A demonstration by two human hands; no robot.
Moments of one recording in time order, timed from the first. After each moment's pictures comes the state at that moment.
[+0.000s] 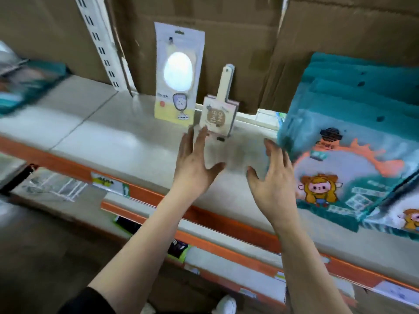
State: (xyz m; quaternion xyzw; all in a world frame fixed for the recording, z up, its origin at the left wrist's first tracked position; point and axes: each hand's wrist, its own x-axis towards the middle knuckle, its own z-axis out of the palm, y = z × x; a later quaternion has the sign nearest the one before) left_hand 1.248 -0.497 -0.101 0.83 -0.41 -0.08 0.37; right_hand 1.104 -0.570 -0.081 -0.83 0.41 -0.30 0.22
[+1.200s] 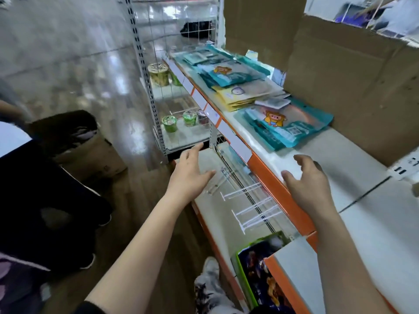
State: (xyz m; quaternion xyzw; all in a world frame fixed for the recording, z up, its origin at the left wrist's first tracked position) left_hand 1.612 -0.007 -0.119 0.92 -0.02 0.01 0.40; right_hand 1.579 -0.252 -0.094 -0.95 0.14 -0.08 0.28
